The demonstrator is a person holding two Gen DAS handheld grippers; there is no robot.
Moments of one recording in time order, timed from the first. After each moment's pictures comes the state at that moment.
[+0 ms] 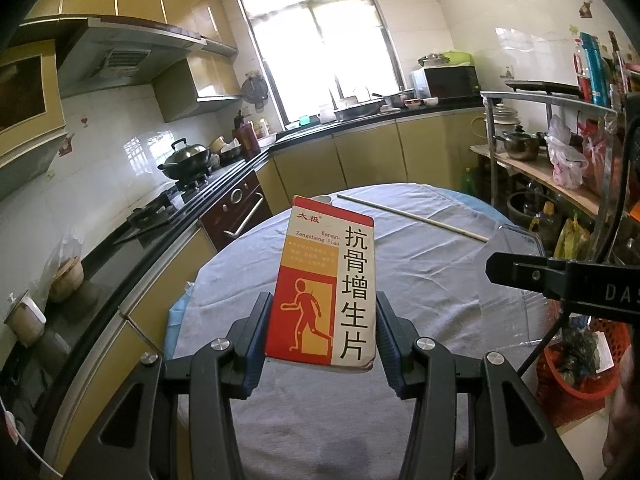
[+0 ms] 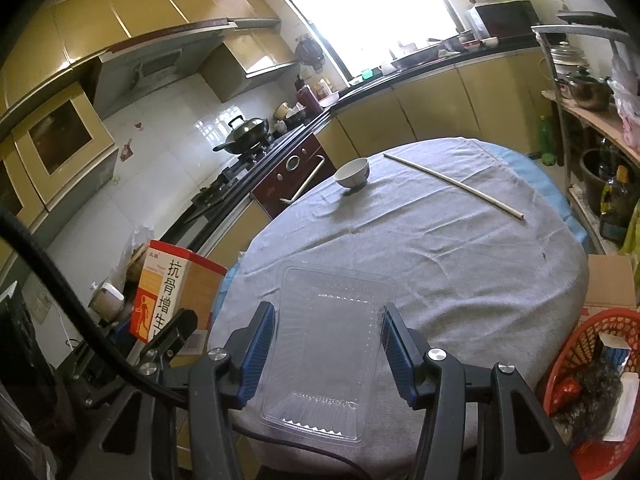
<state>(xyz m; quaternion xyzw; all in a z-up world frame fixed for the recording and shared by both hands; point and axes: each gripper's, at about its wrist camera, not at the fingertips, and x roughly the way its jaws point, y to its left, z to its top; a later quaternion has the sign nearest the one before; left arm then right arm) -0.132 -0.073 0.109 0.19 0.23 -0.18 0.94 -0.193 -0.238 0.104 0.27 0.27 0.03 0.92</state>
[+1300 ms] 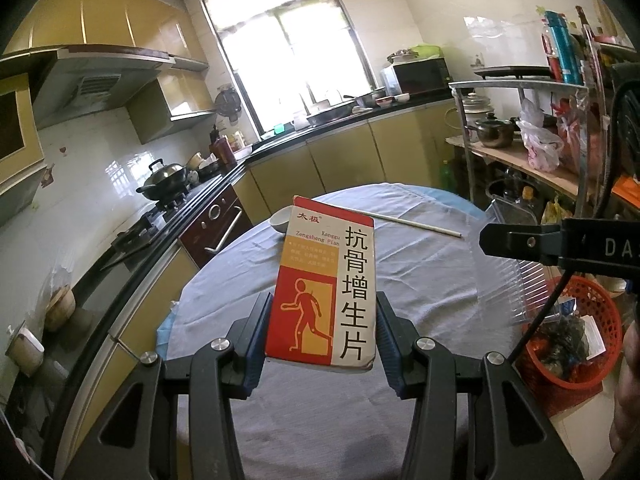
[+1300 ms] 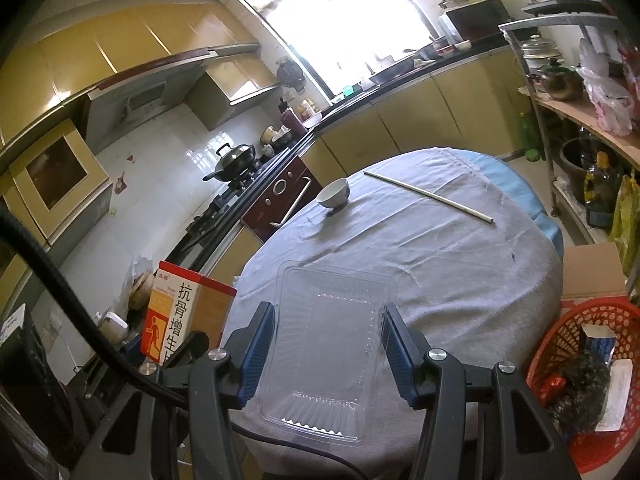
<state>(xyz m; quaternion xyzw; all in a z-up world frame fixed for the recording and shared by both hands) -0.154 -0.107 0.109 0.23 0.21 -0.22 0.92 -0.228 -0.278 0.108 0.31 0.24 0.00 0.92</state>
